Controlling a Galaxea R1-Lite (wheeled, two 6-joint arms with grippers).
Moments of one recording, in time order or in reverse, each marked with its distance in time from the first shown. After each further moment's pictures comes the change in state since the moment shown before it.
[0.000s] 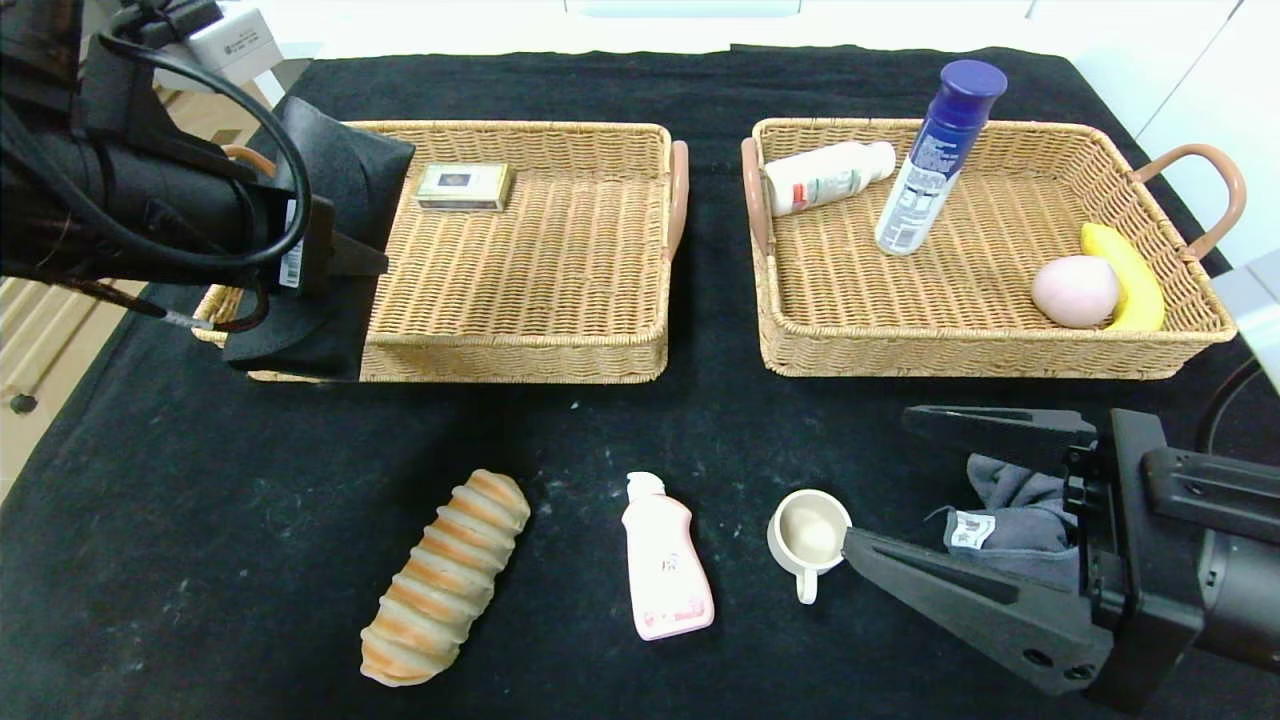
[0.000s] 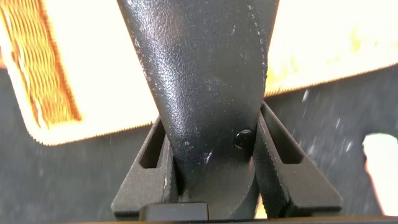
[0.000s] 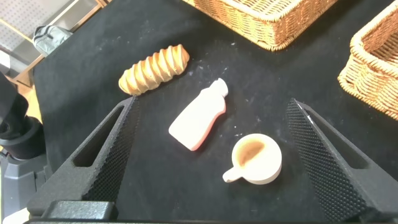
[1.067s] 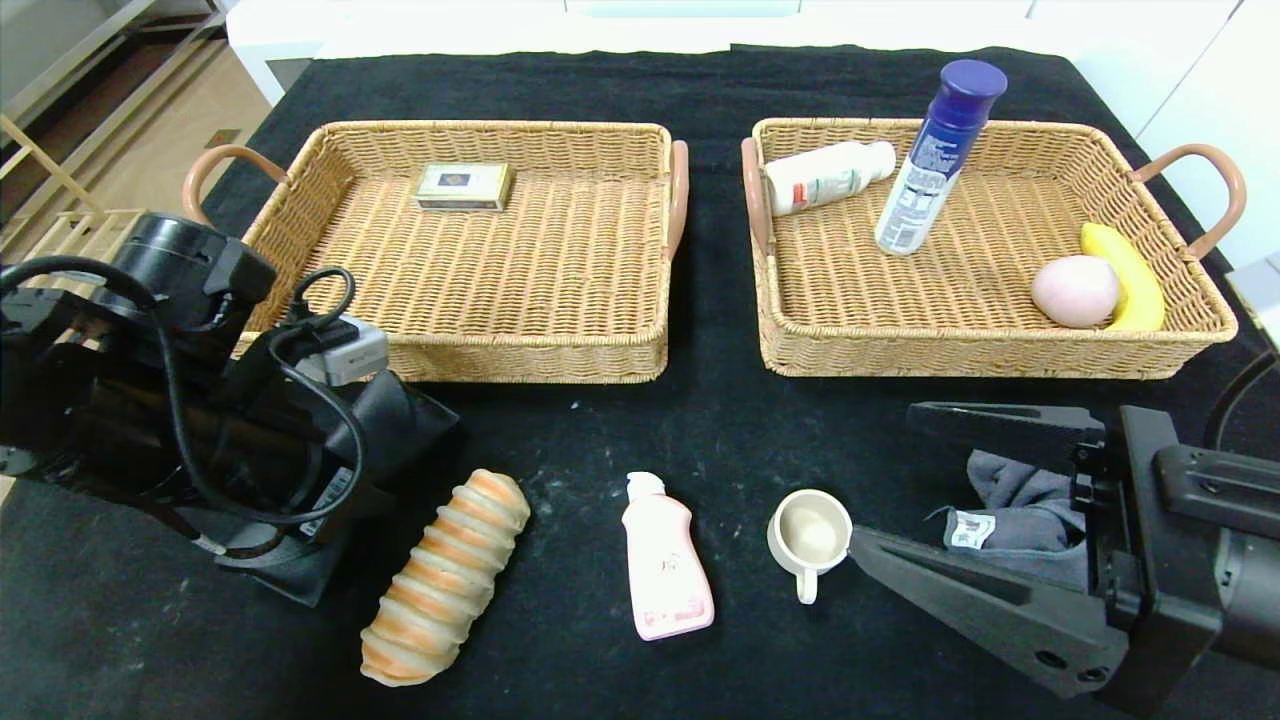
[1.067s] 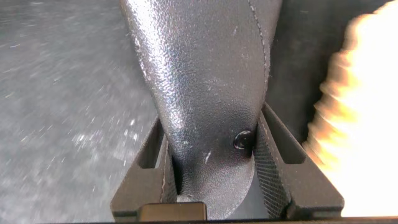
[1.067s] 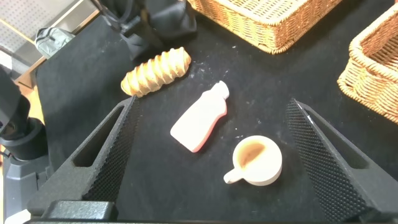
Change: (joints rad) left arm 0.083 0.026 0.417 0.023 -0.079 0.206; right arm 0.003 -0.009 -0.001 0.000 0.001 0.000
